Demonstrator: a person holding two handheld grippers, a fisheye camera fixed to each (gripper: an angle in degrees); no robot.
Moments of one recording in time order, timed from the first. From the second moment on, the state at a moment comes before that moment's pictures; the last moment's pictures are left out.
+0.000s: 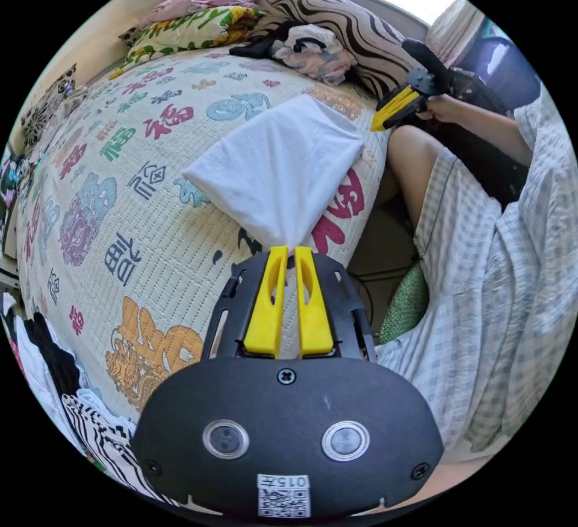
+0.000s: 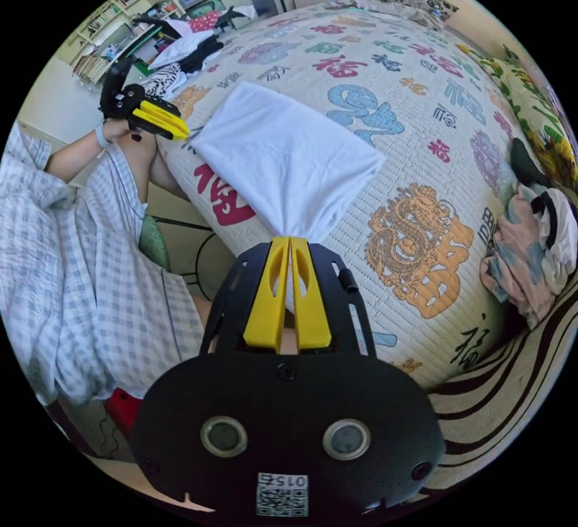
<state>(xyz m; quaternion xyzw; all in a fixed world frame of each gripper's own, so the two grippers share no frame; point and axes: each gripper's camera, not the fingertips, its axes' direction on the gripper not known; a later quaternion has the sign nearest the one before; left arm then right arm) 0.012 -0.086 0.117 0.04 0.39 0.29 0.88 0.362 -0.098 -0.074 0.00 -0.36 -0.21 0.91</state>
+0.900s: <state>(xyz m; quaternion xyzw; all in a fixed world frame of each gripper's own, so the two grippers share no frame) -0.027 -0.198 0.153 0.06 0.49 0.06 0.87 0.430 -0.185 0.048 0.04 -0.54 -0.03 0.84</state>
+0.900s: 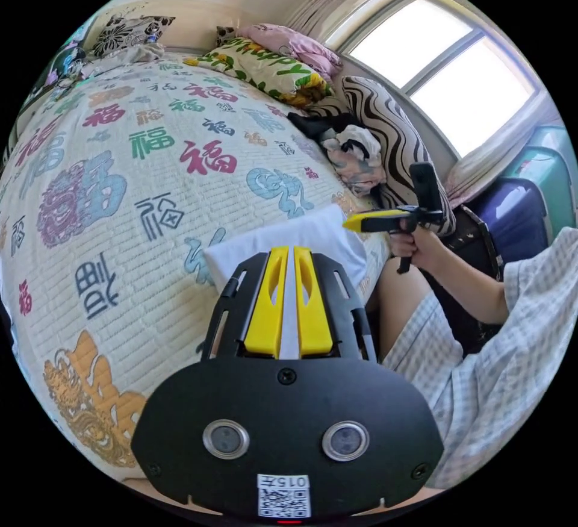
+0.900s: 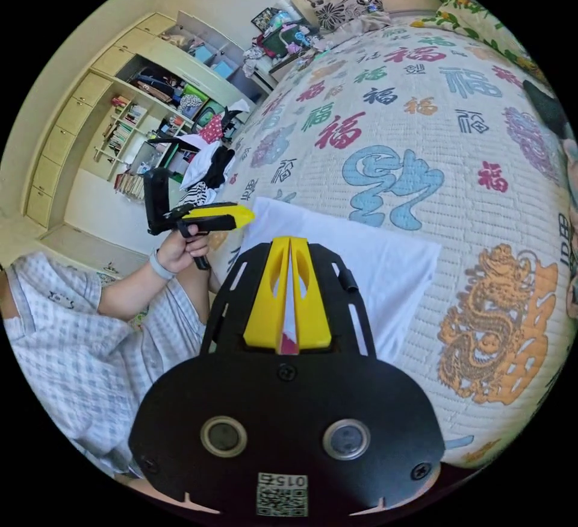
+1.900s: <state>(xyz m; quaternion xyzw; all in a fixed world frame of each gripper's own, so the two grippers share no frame) -0.246 -0.176 0.137 -0.05 0.50 0.00 0.86 0.507 -0.184 0.231 -0.07 -0.55 0.07 0.83</state>
